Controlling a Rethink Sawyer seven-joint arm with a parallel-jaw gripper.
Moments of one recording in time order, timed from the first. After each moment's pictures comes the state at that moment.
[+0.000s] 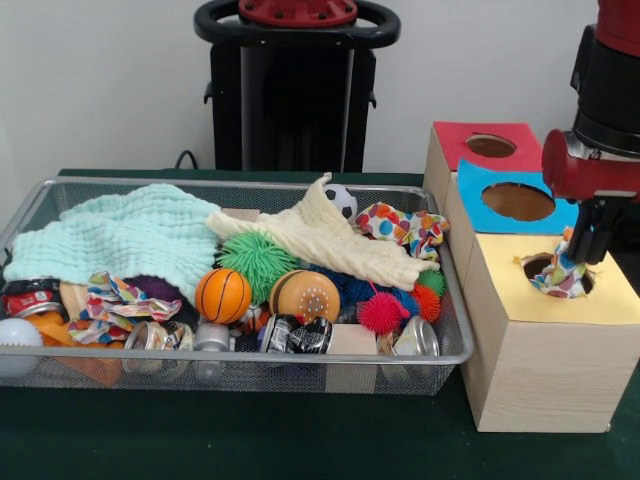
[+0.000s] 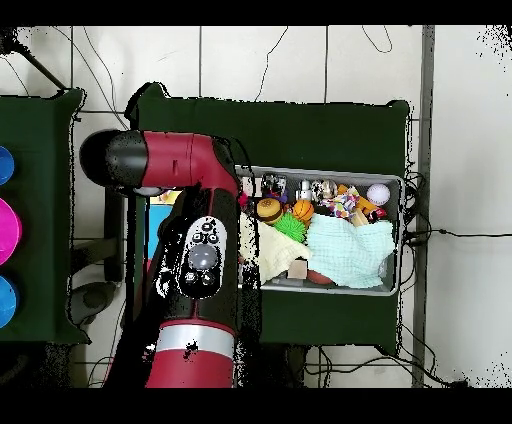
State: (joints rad) arm 0.17 -0.42 -0.21 1.13 0.22 0.86 1.71
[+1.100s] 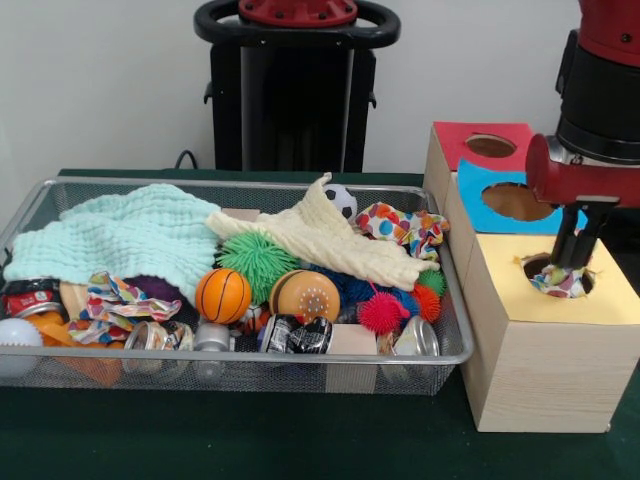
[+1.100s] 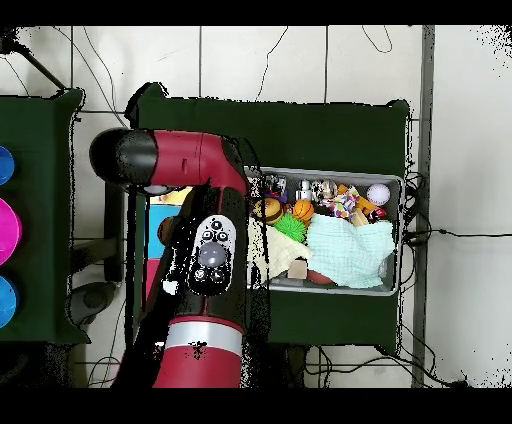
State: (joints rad) arm 0.15 -0.41 -0.21 1.13 0.22 0.86 1.71
